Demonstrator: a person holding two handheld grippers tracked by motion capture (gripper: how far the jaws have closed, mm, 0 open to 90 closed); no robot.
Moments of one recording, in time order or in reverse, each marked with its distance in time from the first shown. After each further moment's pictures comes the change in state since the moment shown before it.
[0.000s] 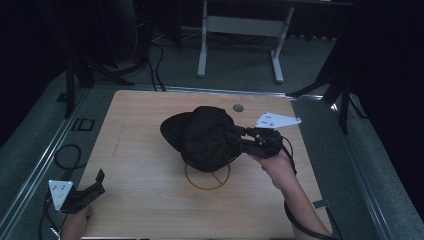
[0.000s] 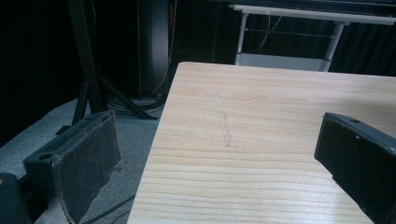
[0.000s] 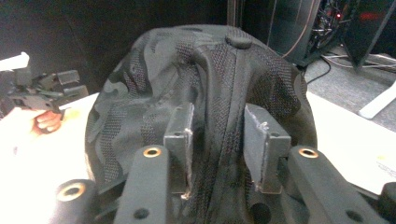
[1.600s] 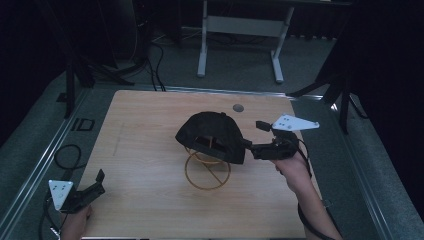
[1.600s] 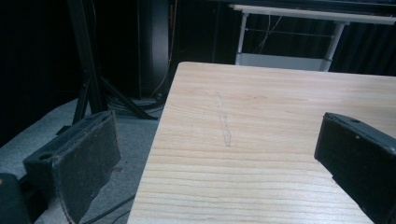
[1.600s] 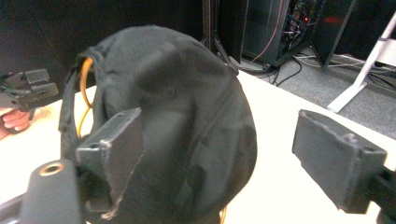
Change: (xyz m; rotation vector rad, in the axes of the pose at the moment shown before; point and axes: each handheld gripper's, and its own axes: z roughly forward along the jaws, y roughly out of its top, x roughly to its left) left arm 0.000 0.000 0.000 0.000 0.001 0.001; right arm -0.024 -0.019 -0.028 -0.020 -0.098 0.012
